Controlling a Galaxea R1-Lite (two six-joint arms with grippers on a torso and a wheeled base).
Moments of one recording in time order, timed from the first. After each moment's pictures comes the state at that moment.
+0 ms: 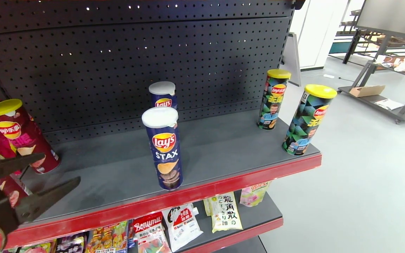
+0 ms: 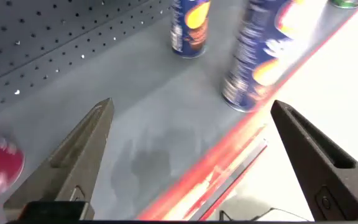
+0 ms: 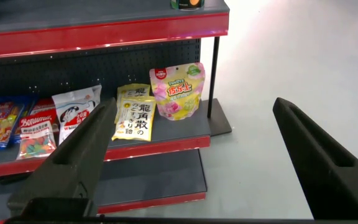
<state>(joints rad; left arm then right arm) 0.01 0.94 -0.47 -0.20 -0.45 0.17 0.09 0.09 0.00 0.00 0.03 0.00</state>
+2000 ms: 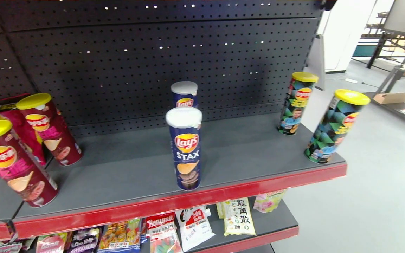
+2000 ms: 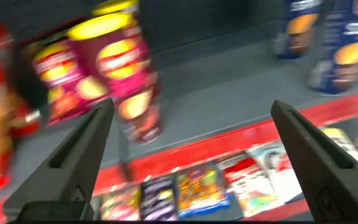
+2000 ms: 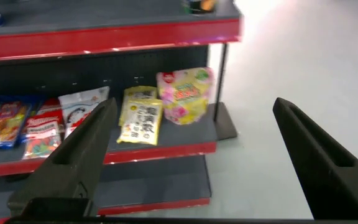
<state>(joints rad) 0.01 0.20 -0.39 0.17 0.00 0.18 0.09 0.10 0.00 0.00 0.04 -0.01</state>
